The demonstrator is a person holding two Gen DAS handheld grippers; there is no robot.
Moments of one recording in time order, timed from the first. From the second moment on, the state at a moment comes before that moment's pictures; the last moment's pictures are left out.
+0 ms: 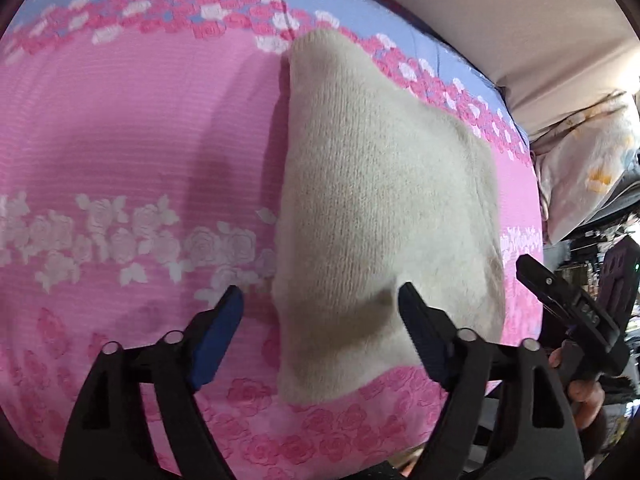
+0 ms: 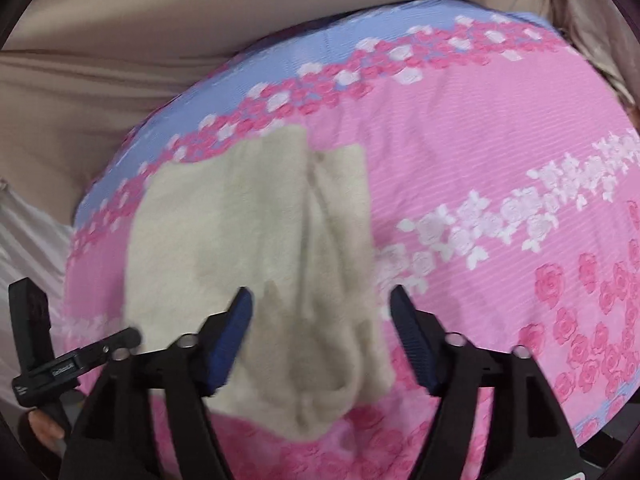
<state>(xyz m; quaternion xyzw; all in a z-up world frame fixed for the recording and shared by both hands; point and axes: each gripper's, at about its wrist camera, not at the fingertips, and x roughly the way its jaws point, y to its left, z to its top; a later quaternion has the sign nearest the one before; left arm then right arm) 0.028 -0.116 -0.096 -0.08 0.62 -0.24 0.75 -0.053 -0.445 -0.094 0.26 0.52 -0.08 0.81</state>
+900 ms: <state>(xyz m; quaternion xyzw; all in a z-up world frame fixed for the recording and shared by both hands) 0.010 -0.015 -0.065 -0.14 0.58 -0.16 0.79 -0.057 -0.462 -0.144 0.34 0.56 -0.07 0.75</state>
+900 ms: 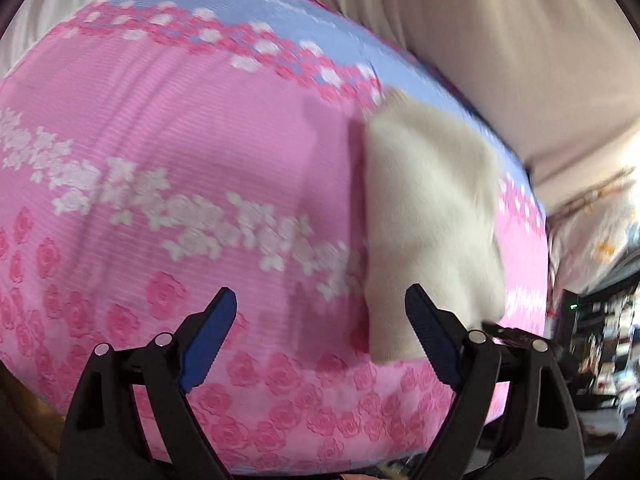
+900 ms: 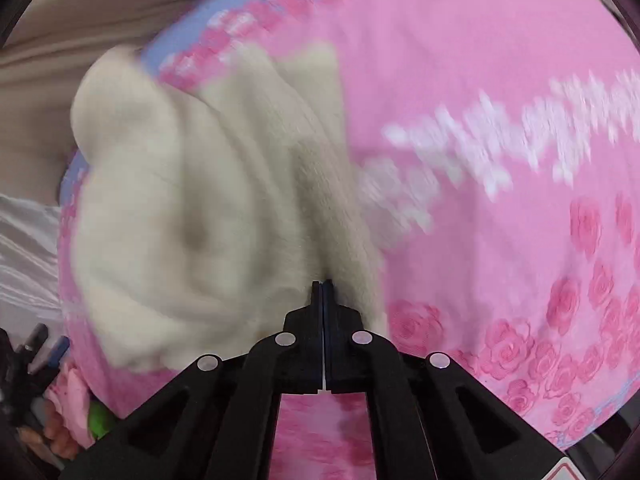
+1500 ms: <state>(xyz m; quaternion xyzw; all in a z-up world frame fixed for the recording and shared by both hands) 0.018 -0.046 -0.056 -0.12 0.58 -0.20 0.78 -0.021 -0.442 -0.066 0.33 0.48 -0.01 0.81</state>
